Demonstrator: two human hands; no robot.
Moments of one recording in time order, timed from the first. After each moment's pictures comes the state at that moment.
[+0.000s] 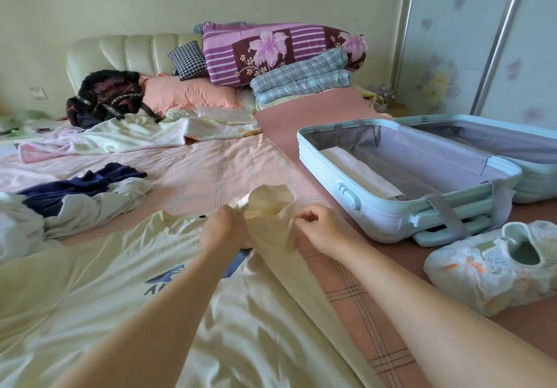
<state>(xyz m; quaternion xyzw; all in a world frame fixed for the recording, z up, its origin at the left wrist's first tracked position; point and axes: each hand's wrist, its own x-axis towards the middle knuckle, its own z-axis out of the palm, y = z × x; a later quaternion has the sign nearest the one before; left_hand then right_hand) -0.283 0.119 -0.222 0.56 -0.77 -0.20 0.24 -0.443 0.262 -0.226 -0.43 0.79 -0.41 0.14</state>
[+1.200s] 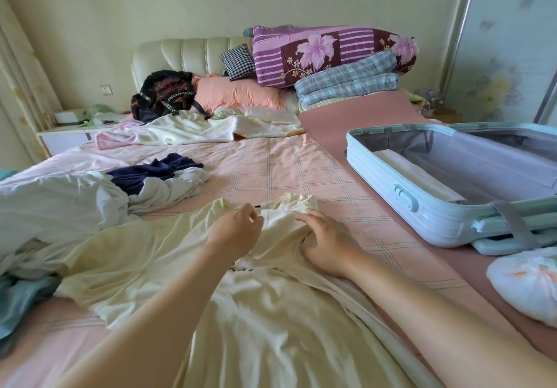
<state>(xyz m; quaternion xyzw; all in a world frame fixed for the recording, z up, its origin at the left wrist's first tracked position) -0.174 0.117 -0.205 0.48 -0.85 -0.10 0.18 -0.351 0.236 -0.230 -0.62 0.74 -0.24 0.07</state>
